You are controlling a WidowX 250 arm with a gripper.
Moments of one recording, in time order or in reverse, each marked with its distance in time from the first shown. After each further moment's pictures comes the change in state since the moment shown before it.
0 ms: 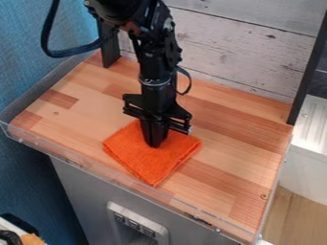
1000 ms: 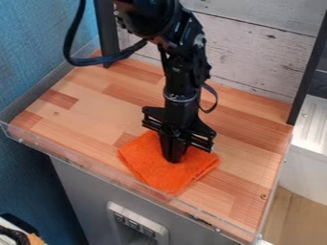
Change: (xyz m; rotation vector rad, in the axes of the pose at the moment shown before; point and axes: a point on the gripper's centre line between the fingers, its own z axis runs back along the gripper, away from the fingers) arm -0.013 -0.039 -0.002 0.011 0.047 -0.026
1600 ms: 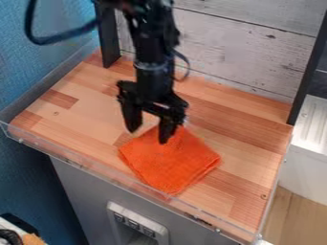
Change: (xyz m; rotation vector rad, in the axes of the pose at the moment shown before) arm -0.003 0.052 0.038 -0.017 -0.020 -0.022
